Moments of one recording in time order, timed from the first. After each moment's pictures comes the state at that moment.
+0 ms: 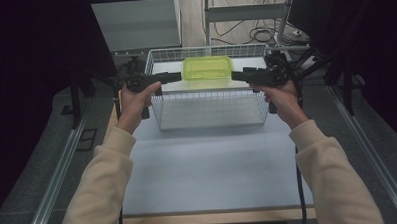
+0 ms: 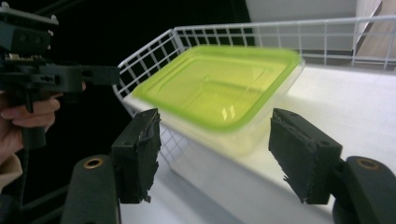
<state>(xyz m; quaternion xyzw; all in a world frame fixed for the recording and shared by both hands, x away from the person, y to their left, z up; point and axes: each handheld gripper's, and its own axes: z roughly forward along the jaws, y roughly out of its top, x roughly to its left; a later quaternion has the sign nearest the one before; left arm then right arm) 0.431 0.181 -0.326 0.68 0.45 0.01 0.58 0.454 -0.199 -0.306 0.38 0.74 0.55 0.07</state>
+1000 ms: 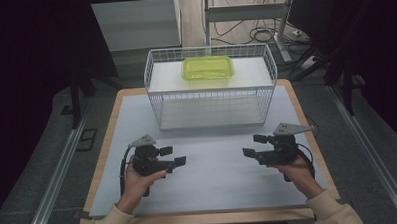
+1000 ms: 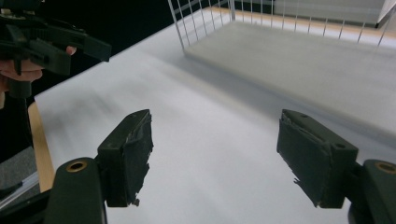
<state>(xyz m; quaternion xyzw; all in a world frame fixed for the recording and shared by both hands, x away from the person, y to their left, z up) 0.292 0.163 -0.478 0.75 0.42 0.02 0.51 0.333 -0.241 -0.447 0.32 0.79 0.51 0.08</state>
